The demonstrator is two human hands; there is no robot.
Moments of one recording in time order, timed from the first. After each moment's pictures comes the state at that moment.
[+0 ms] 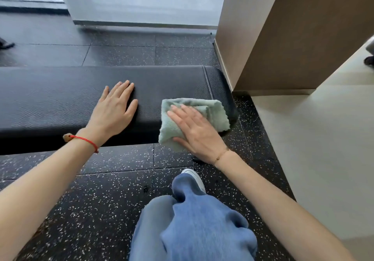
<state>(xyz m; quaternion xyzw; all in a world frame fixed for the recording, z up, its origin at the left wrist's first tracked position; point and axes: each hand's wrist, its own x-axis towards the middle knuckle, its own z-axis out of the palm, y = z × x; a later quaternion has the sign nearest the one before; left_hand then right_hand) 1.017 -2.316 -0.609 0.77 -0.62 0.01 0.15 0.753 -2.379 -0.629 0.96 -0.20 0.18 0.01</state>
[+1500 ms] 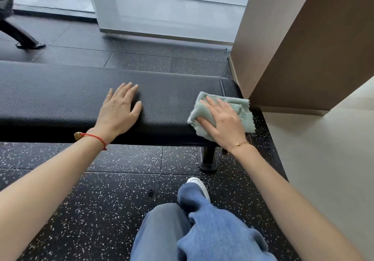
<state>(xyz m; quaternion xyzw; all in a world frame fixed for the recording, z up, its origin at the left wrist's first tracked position) 1.040 -2.295 -0.610 0.81 -0.55 0.02 0.20 0.752 -2.418 -0.601 0.92 -0.35 0.18 -0.05</state>
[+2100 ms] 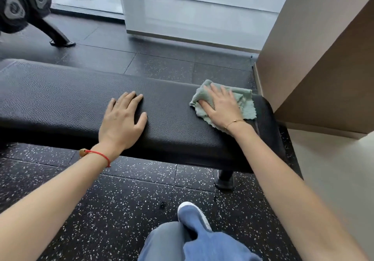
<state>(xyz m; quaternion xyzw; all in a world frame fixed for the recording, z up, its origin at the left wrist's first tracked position) 1.074 -2.277 -0.614 0.84 -0.50 0.06 0.19 0.872 -2.490 -0.591 0.92 -0.37 0.07 -0.08</state>
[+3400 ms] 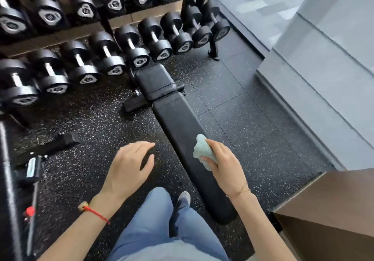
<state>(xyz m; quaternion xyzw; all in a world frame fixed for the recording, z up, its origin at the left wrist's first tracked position) 0.920 -2.116 -0.025 0.97 -0.13 0.01 0.22 0.915 -2.391 -0.027 0.95 0.07 0.00 -0.32</state>
